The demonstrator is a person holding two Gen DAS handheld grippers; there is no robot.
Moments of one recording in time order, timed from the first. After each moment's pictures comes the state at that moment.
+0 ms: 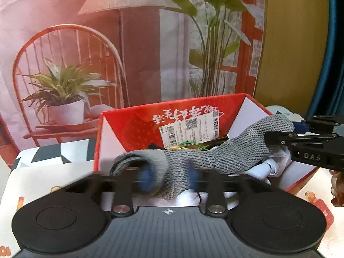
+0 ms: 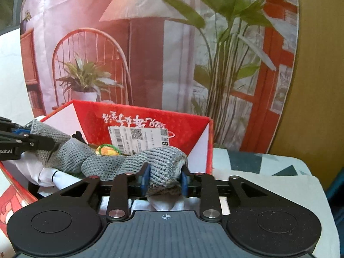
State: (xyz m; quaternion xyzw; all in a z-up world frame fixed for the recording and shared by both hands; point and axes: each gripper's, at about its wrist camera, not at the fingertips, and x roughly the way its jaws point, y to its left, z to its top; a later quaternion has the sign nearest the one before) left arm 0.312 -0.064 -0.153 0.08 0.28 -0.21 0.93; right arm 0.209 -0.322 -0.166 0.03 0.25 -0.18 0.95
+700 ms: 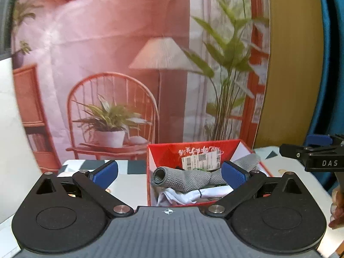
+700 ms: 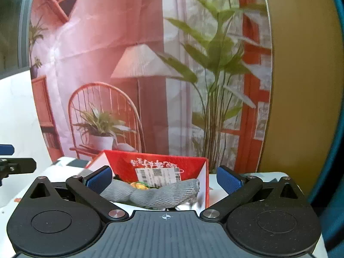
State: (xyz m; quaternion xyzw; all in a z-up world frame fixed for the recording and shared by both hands) left arm 0.164 0.005 -0.048 0.03 0.19 -0.15 0.97; right arm 0.112 -0.249 -0.053 0.06 0.17 -0.20 0.96
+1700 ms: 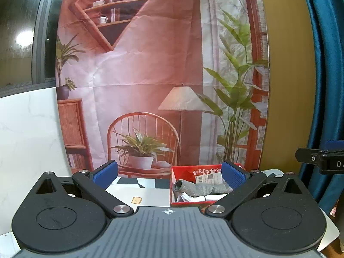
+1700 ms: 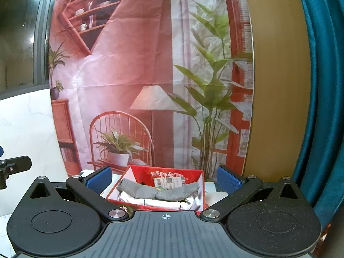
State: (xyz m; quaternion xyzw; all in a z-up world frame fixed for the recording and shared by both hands) left arm -0.013 0.035 0.033 0.03 0.11 -0.08 0.99; right arm -0.035 -0.130 0.048 0.04 0.13 -0.21 0.97
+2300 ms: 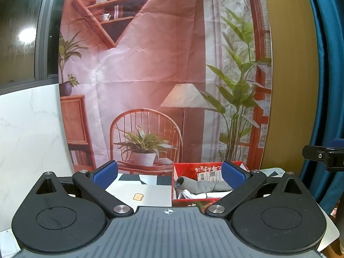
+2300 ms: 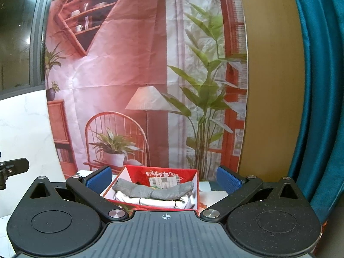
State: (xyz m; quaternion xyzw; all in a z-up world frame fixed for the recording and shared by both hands) left arm -0.014 0.038 0.031 0.02 0.12 -0.07 0.99; right arm -0.041 -0.131 0.049 0.04 0.13 -0.22 0.97
